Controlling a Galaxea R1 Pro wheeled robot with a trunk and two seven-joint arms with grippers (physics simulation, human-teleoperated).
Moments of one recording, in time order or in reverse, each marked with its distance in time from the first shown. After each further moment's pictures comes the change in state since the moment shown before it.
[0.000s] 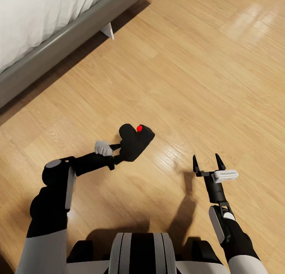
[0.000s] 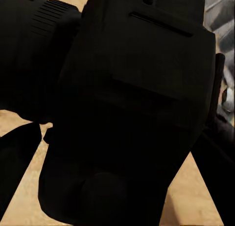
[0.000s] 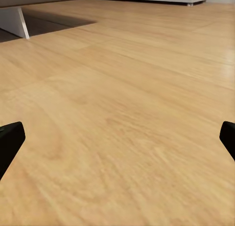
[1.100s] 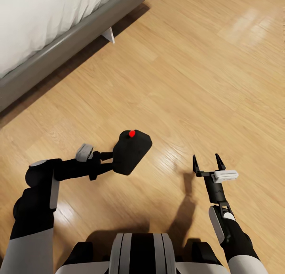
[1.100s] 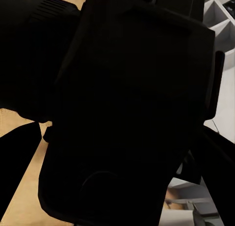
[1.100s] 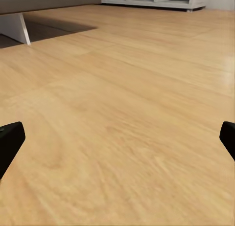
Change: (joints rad) left arm -0.001 0.100 0.059 0.000 0.107 0.189 -0.373; right arm 0.000 0.000 0.000 0.001 0.000 -0.004 0.001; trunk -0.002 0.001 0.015
